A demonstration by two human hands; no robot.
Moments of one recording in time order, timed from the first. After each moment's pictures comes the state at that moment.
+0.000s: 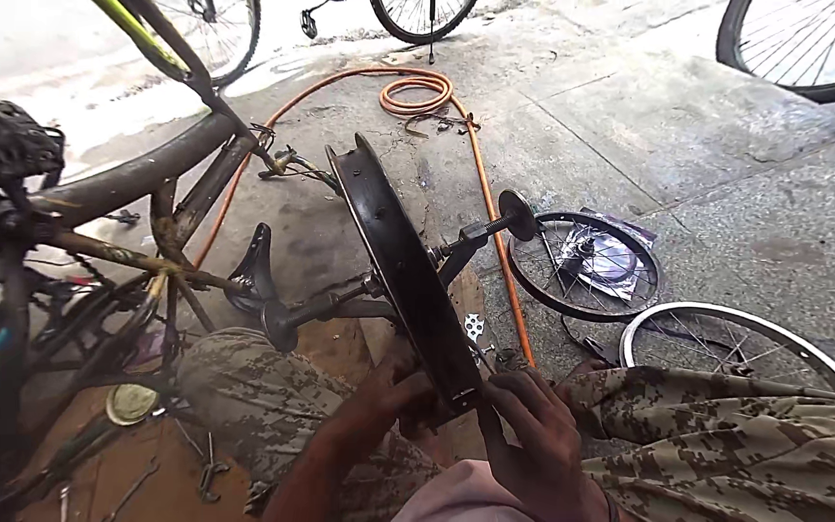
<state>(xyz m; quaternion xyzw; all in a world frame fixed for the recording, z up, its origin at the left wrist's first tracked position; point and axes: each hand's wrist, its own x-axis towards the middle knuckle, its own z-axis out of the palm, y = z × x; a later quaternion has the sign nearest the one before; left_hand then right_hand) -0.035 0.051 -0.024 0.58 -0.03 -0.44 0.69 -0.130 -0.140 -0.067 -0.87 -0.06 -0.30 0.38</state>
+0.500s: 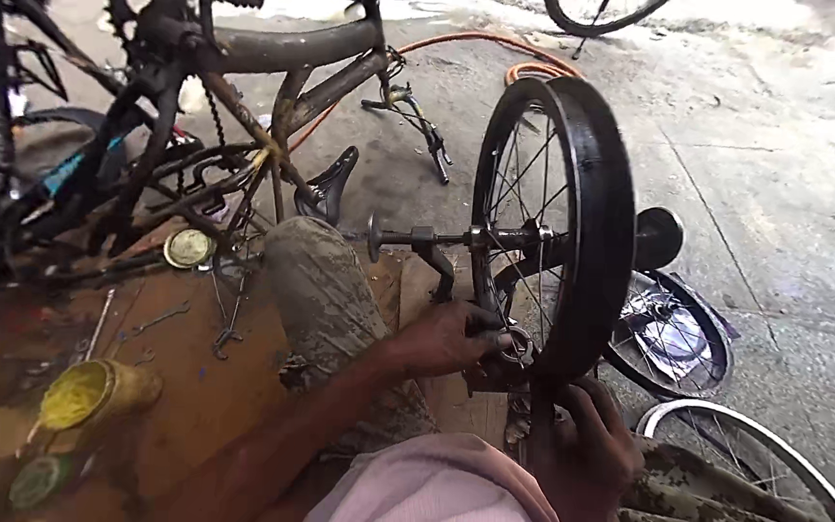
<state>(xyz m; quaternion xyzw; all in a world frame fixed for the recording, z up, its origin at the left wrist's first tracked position) -0.029 0.045 -0.003 0.75 -0.07 -0.37 0.55 -0.127 -0.147 -0.063 -0.88 -0.06 -0.30 0.36</state>
